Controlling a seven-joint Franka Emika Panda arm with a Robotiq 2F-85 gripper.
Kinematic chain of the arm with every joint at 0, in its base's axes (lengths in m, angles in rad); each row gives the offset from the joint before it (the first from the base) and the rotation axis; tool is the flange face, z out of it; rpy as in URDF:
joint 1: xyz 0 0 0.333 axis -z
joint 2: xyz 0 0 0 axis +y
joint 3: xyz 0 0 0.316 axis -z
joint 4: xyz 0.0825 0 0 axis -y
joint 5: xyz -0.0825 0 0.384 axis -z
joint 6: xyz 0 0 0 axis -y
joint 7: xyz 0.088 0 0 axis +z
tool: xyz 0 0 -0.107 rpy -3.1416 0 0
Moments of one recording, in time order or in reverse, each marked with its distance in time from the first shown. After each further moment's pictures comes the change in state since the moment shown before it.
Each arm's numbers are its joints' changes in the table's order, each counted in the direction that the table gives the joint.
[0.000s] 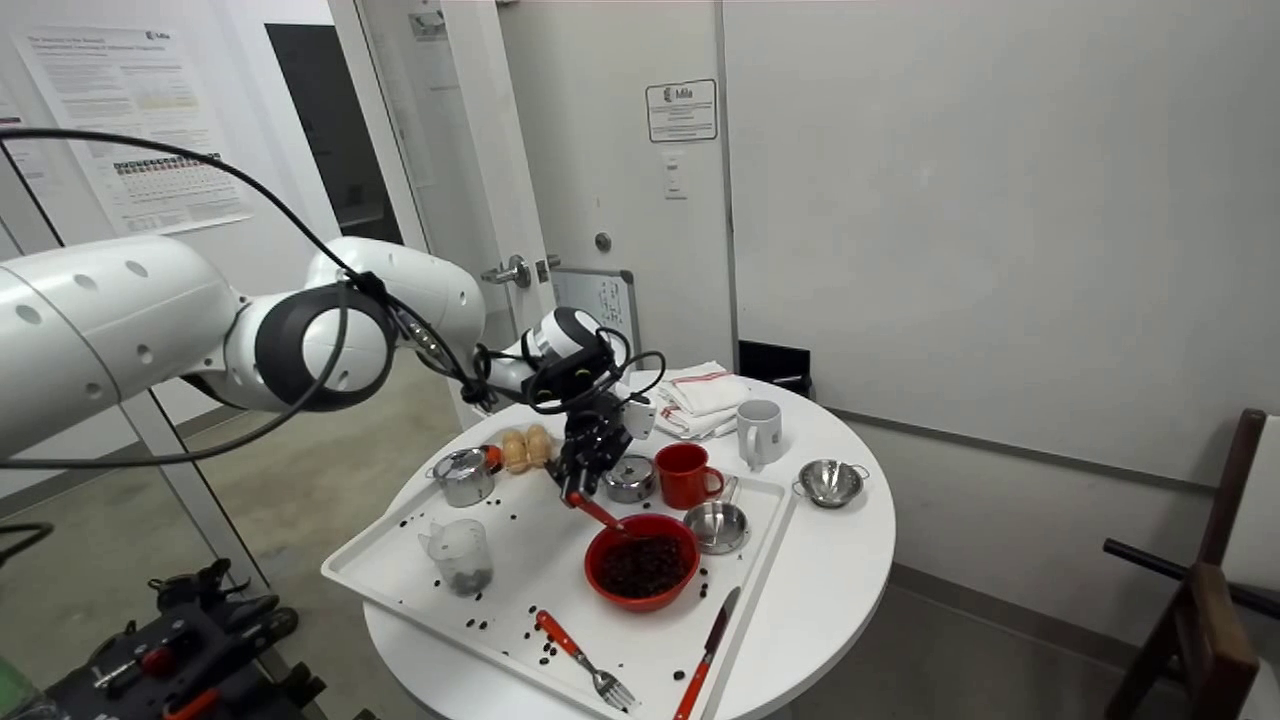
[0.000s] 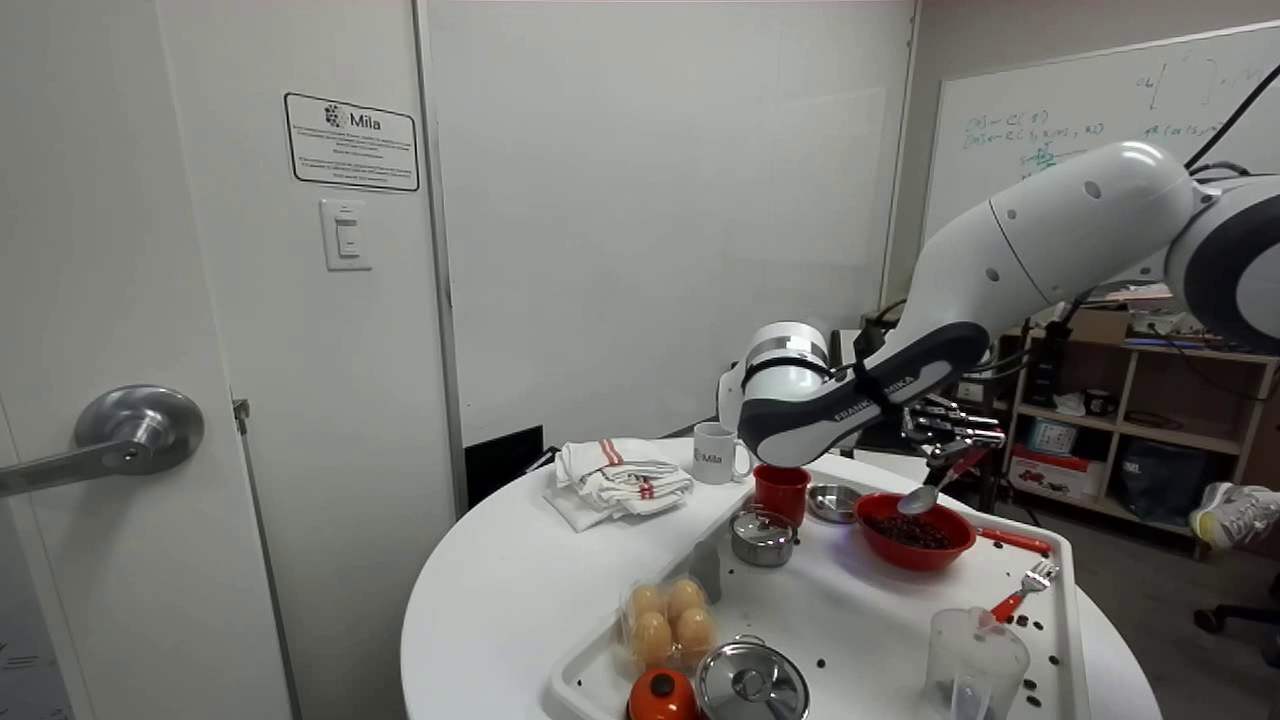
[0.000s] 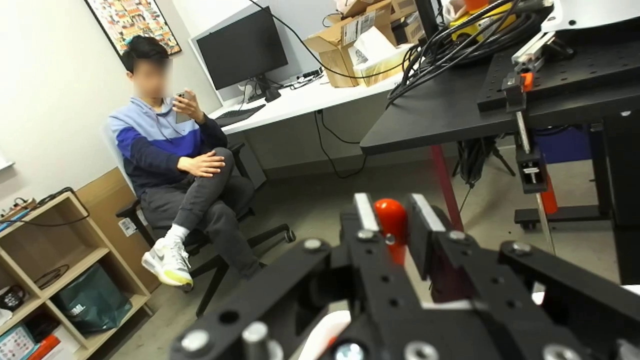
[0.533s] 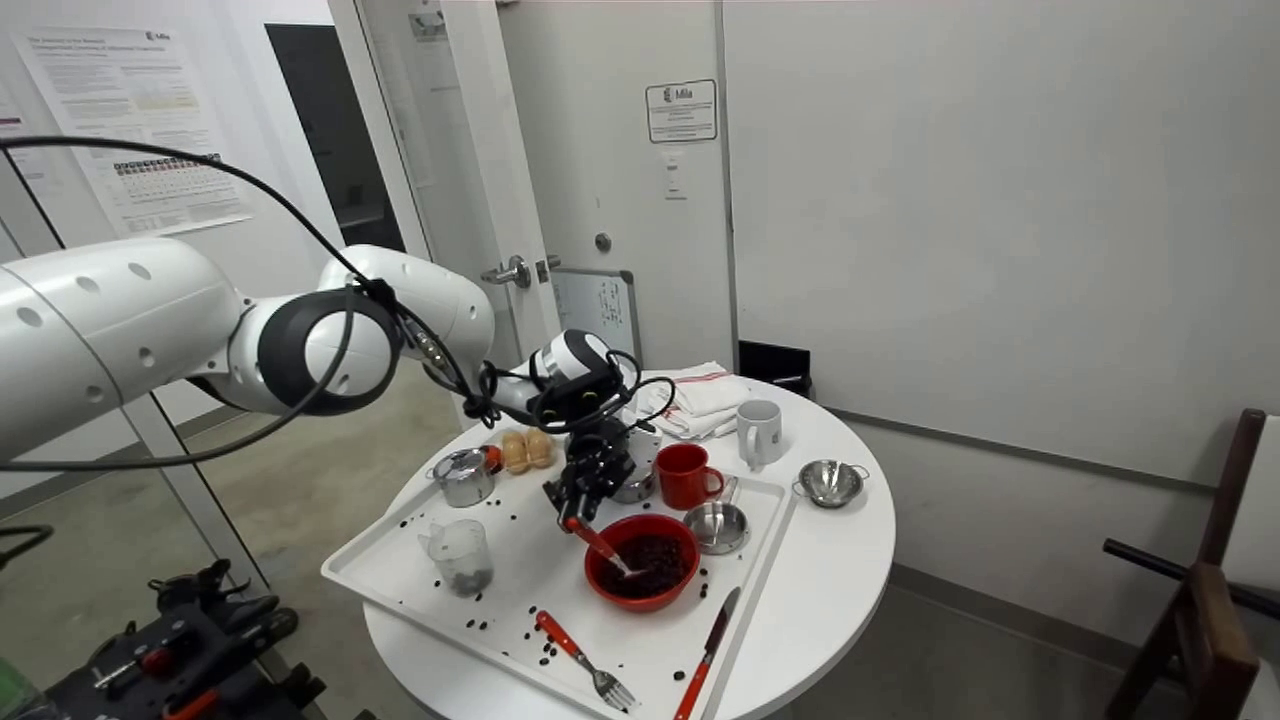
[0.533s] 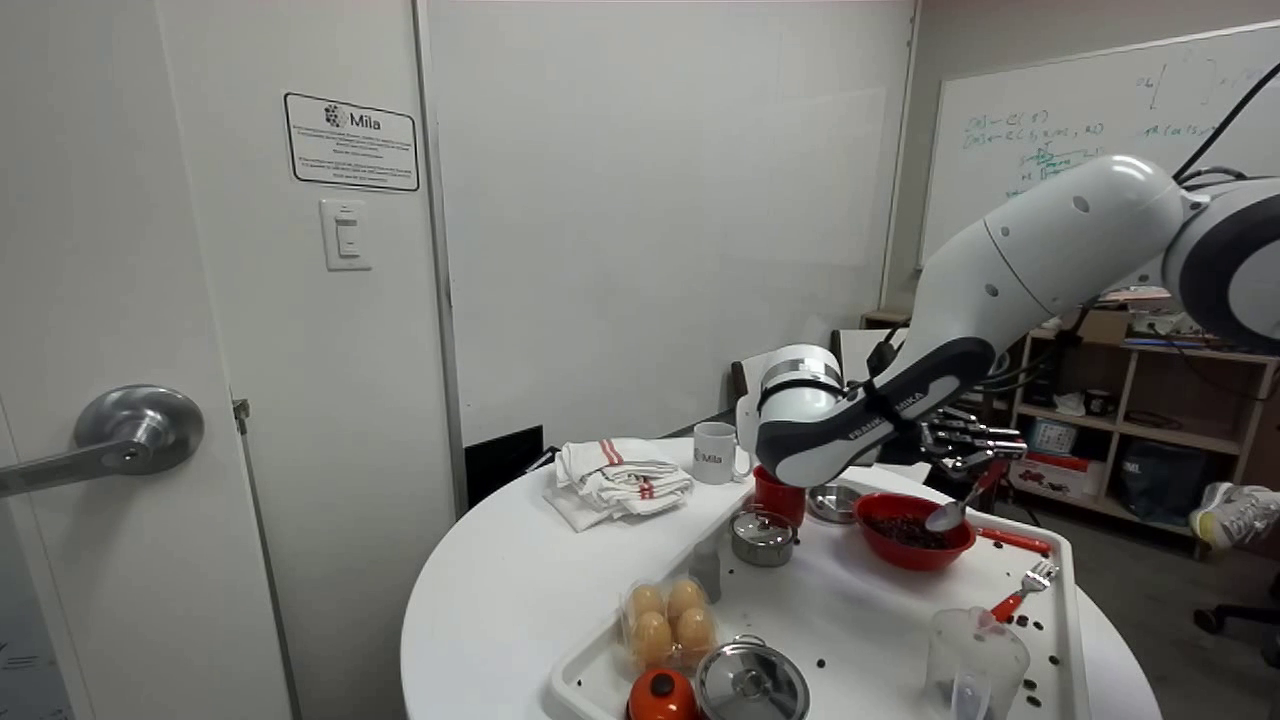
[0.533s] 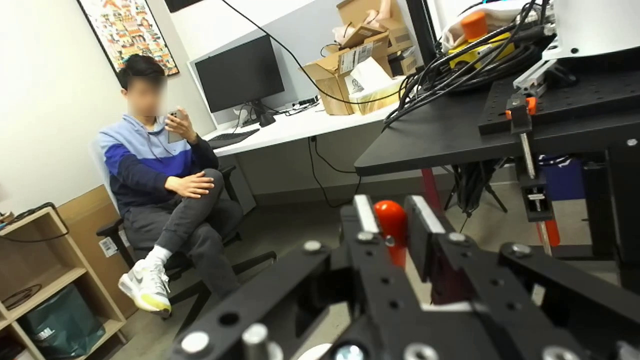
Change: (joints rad) arm 0.024 0.003 -0.003 -0.076 0.000 0.002 0.018
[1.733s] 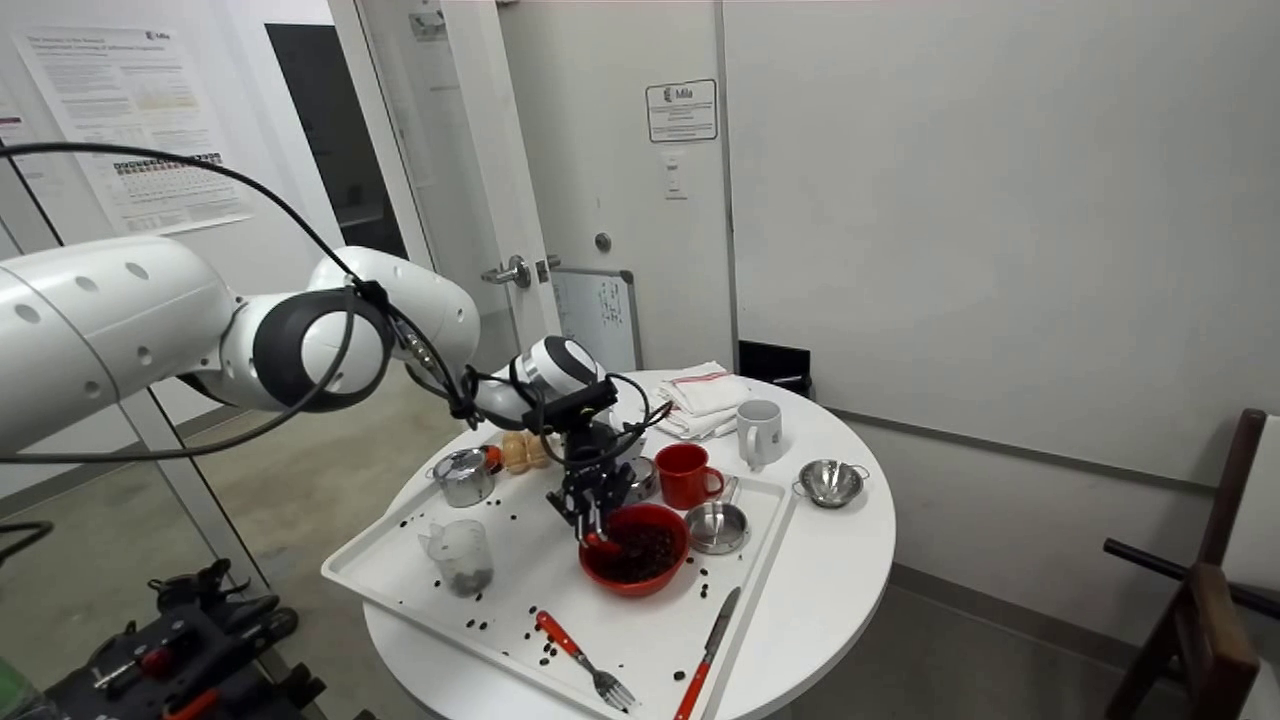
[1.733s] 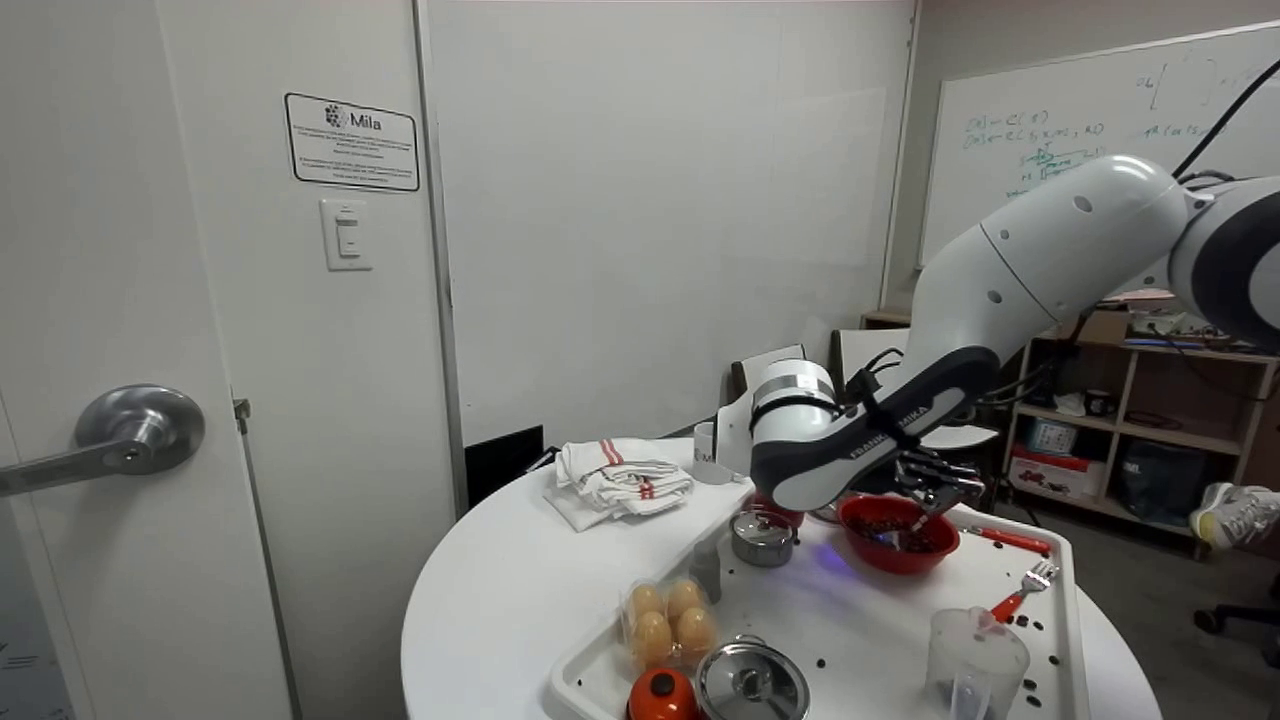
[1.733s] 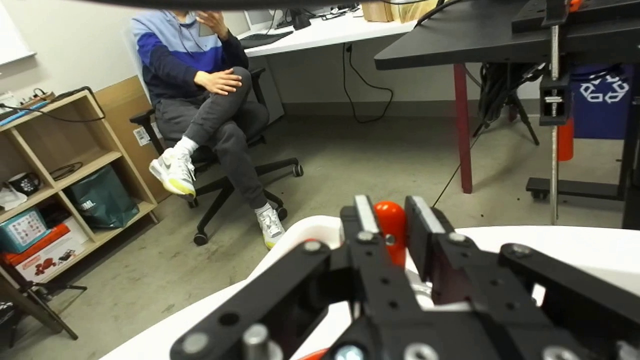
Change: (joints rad) arm -0.040 -0.005 -0.044 -0.038 0.023 0.234 0.036
